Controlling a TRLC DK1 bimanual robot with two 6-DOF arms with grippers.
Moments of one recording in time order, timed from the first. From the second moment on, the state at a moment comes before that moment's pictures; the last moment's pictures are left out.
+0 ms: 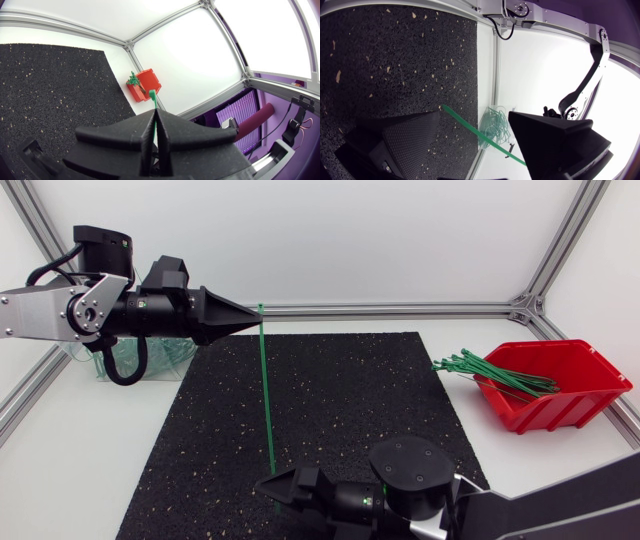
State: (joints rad) left arm -0.12 1.62 1.06 -0.03 1.27 -0.46; right arm 1.00 1.69 0.34 0.98 -0.28 -1.74
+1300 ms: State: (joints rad) left arm -0.12 1.62 1.06 -0.03 1.27 -0.46; right arm 0.97 1.69 0.35 0.99 -0.27 -1.76
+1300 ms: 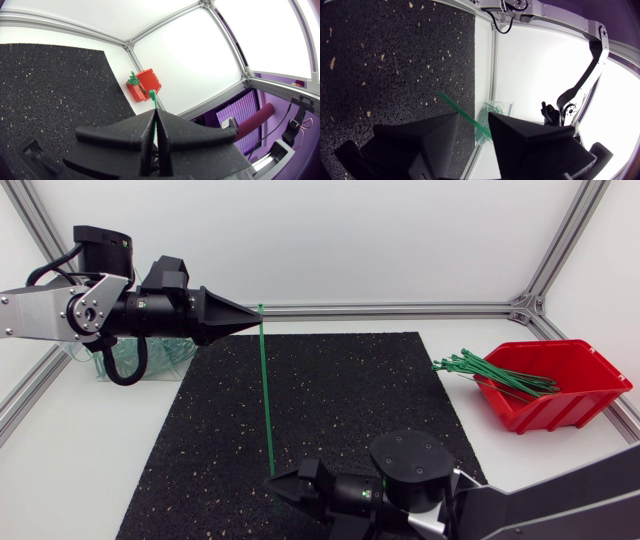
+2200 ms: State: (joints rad) left arm -0.12 1.62 1.06 -0.03 1.27 -0.46; right arm 0.98 1.66 0.32 0.99 -0.25 -1.76
